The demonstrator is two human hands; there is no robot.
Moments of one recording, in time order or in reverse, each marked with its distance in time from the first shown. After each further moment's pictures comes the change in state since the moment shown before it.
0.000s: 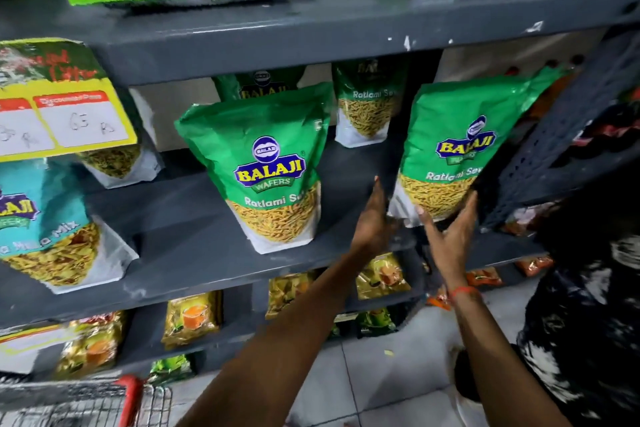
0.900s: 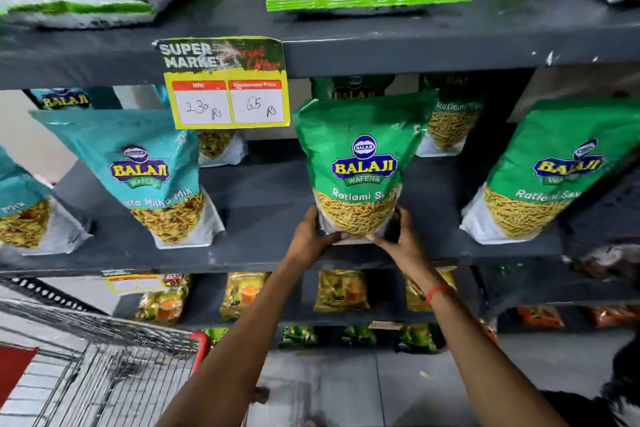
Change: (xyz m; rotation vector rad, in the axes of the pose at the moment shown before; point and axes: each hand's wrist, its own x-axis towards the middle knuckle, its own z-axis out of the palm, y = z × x) left_hand -0.099 -0.081 -0.187 -0.044 0.273 -0.237; right_hand -0.065 -0.052 0.133 0.043 -0.660 0.029
